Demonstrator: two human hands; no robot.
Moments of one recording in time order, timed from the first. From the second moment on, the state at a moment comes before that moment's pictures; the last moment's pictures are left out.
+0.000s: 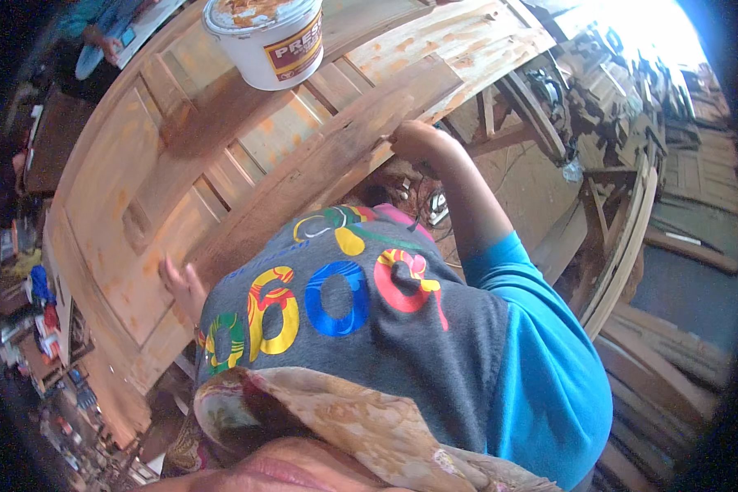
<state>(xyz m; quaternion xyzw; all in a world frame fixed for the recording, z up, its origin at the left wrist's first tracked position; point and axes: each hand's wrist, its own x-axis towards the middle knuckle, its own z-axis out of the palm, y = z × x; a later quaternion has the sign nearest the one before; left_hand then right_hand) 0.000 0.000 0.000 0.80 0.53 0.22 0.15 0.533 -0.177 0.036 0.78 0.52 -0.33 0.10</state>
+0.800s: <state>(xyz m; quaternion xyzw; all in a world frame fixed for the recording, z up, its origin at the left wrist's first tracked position) 0.383 -0.154 -0.053 0.95 0.13 0.24 0.16 0.669 -0.207 0.074 0.60 0.49 -0.59 -0.23</state>
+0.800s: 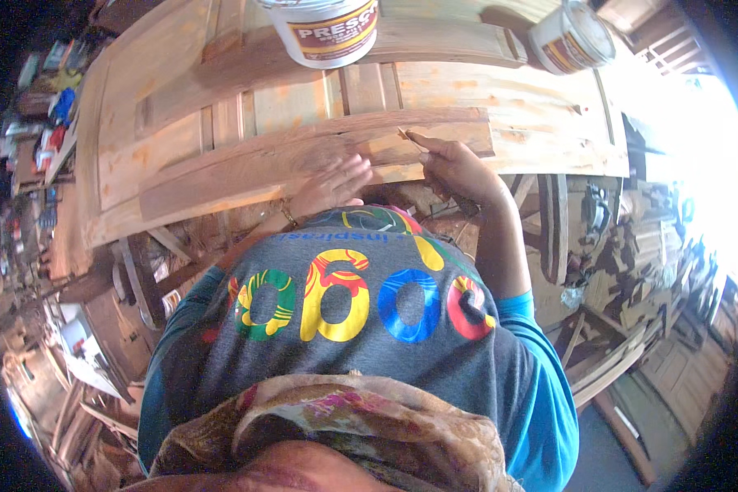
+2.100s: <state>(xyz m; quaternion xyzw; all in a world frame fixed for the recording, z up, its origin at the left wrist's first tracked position) -0.082 -0.005 -0.120 0.82 0.46 0.27 0.19 0.432 -0.220 0.054 0.76 0.16 -0.37 -0.51</state>
